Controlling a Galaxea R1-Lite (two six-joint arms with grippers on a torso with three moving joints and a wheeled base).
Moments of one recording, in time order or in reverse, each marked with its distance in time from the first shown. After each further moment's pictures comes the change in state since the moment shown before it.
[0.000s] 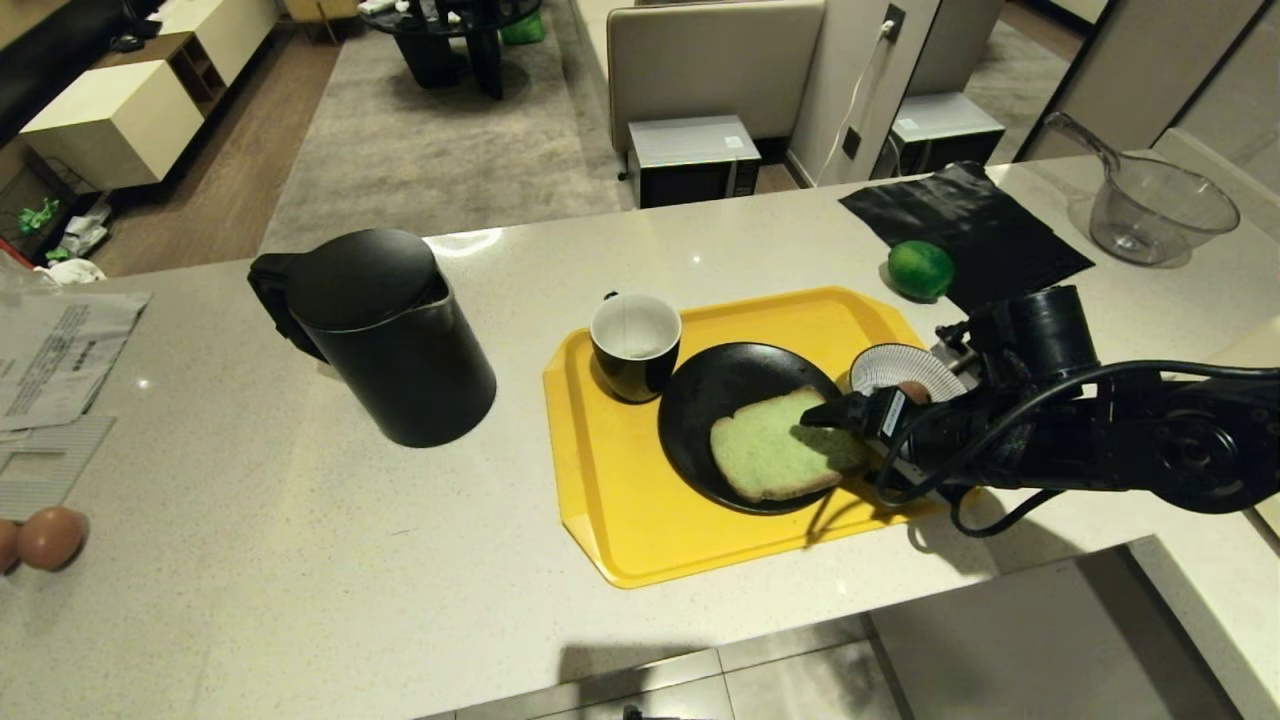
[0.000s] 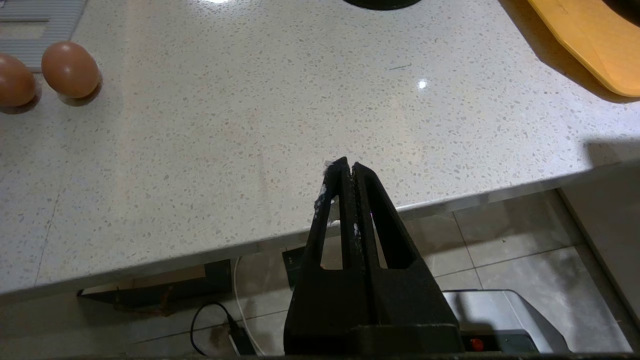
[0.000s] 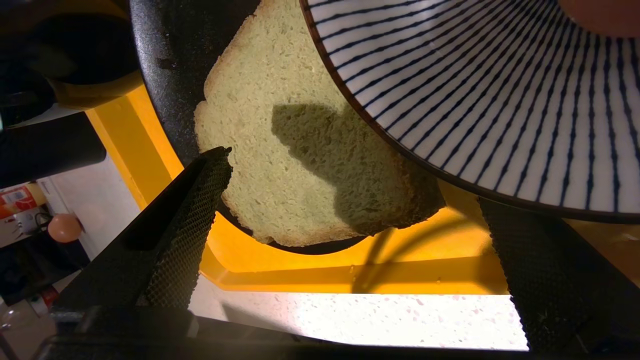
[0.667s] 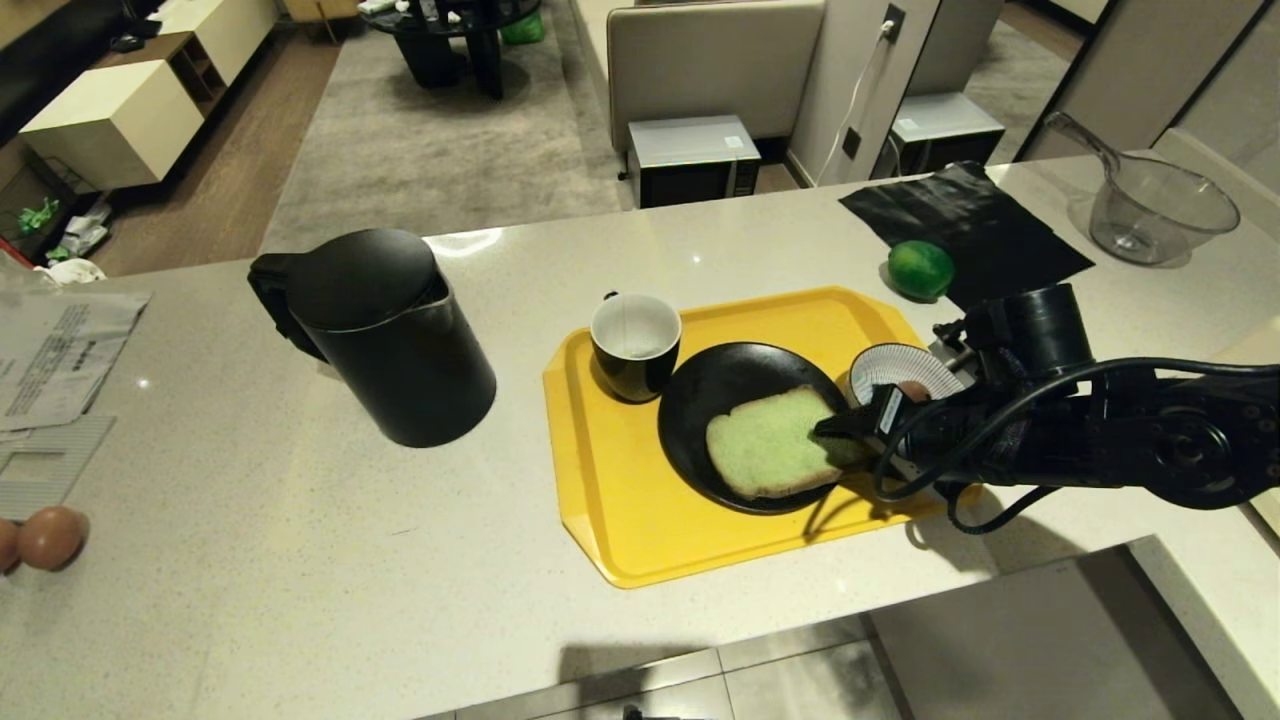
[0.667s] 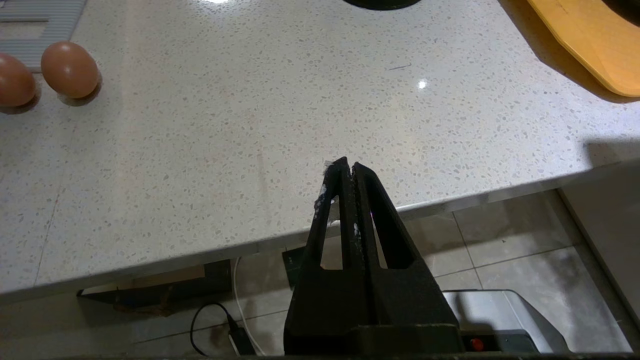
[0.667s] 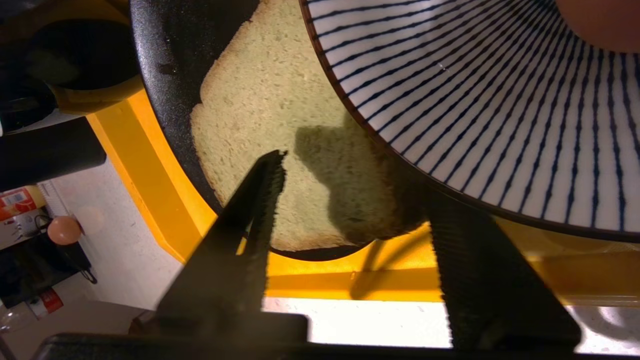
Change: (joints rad) left arm 0.000 0.000 0.000 0.000 0.000 0.000; right arm 0.000 0.008 -0.011 0.001 -0.003 -0.001
